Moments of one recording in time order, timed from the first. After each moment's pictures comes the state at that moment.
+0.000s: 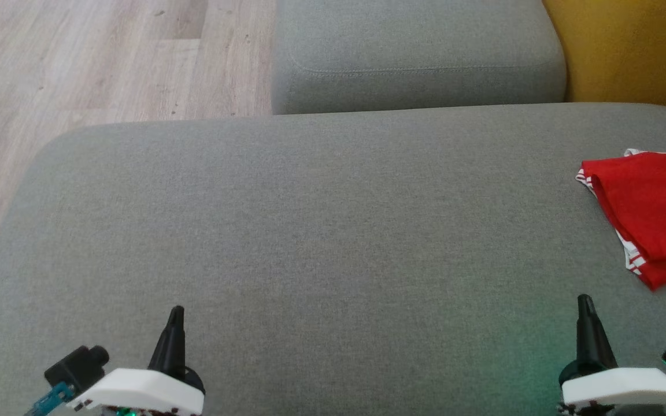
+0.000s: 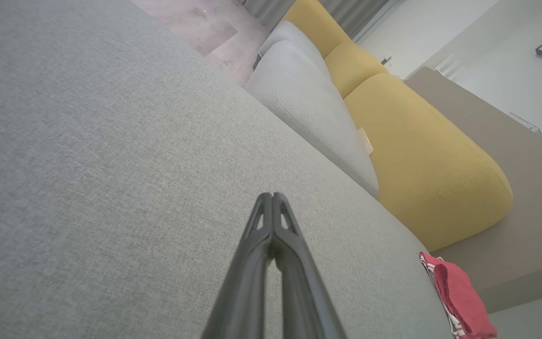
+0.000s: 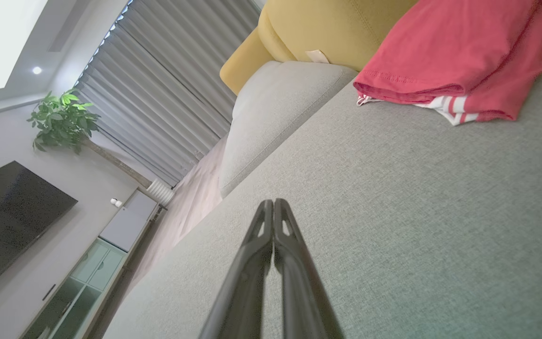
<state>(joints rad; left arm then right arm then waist) 0.11 0.07 -0.17 0.20 -0.79 0.00 -0.13 0.12 -0.05 -0.01 0.24 0.78 0.13 -0.12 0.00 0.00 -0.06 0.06</state>
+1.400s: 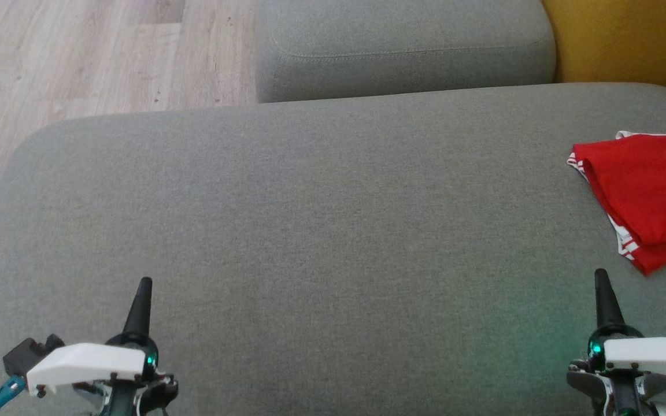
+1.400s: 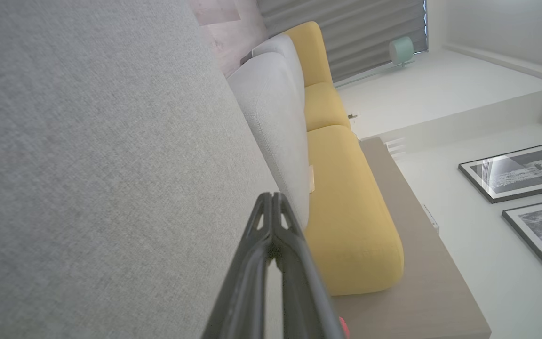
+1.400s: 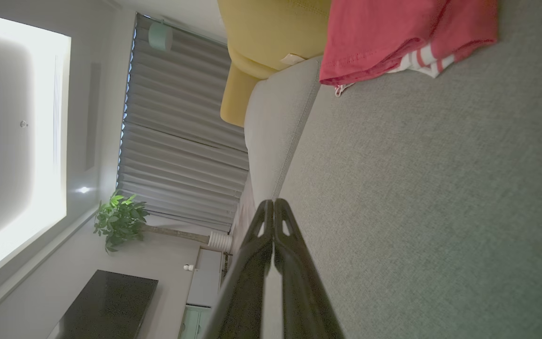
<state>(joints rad) 0.02 0.07 -0.06 0.24 -1.28 -0.07 -0.02 0.03 -0.05 -0.07 0.26 1.27 0.13 0.00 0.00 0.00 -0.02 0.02</state>
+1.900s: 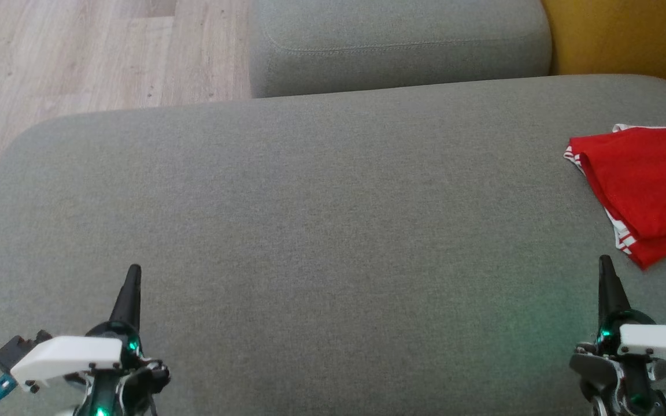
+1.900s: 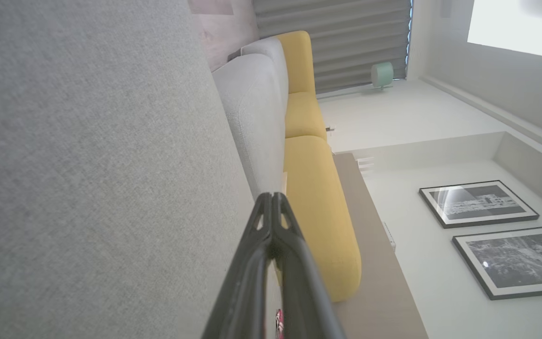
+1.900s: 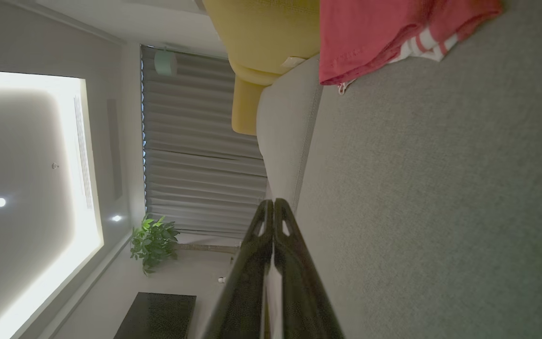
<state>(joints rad) -0.01 0.07 -0.02 0.26 -1.45 -0.10 0.03 -0.01 -0.05 -0.08 0.27 1.44 0.13 0.04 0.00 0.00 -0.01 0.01</state>
